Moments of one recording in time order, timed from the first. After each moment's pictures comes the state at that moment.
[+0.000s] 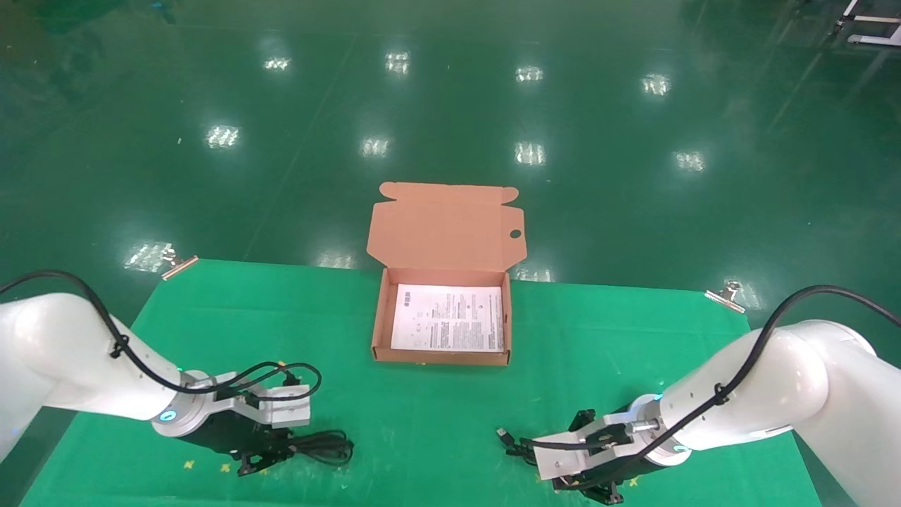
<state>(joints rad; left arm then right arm) -1.49 1.18 0.85 -0.44 2.00 1.14 -0.07 1.45 -1.12 -1.05 0.85 -1.95 -1.16 0.08</state>
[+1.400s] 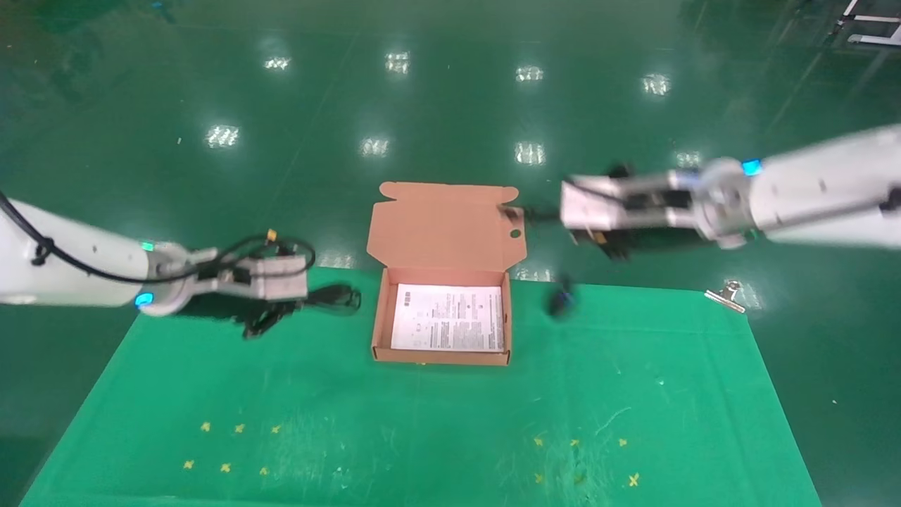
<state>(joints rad) -1.64 1.06 0.80 -0.90 2.09 1.04 -0.24 1.80 -1.12 -0.87 0.92 -1.94 -0.93 0.12</state>
